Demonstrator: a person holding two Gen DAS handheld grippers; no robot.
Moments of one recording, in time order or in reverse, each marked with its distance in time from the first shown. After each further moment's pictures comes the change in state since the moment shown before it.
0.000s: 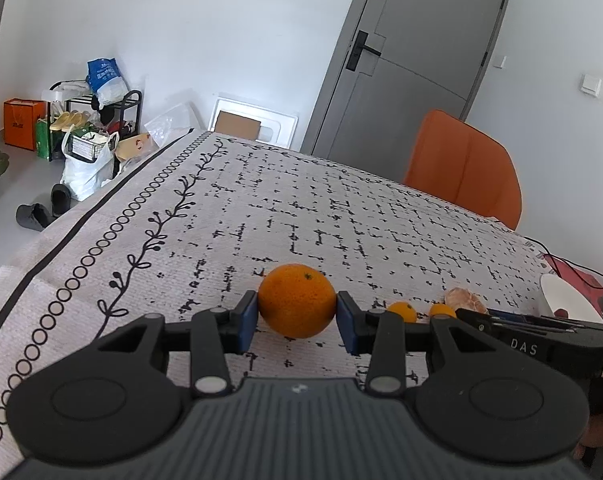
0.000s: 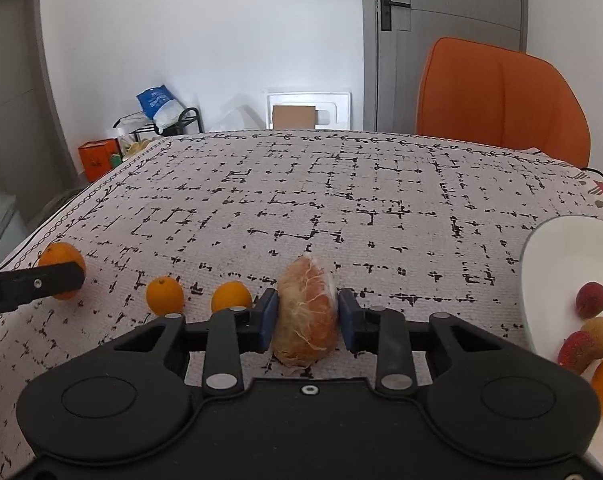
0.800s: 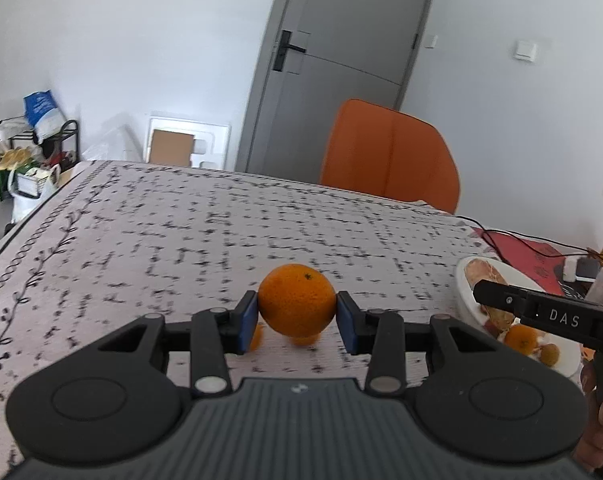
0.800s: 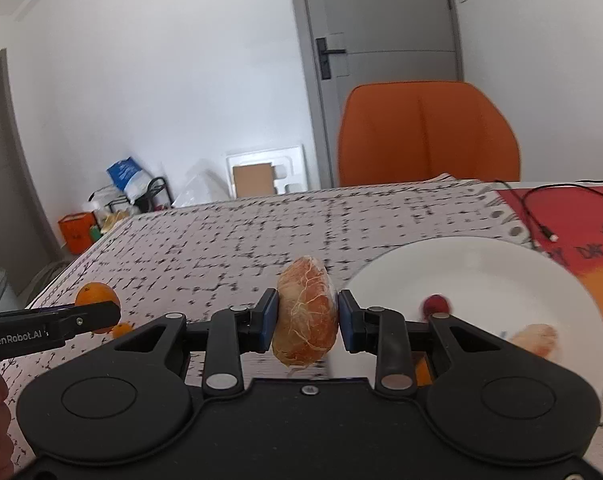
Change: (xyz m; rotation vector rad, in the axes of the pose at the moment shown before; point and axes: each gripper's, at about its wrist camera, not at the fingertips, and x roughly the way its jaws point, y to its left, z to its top) left arm 0.001 -0.097 -0.001 0.138 -0.011 -0.128; right arm -0.083 -0.085 -0.004 0.149 -0.168 -0.067
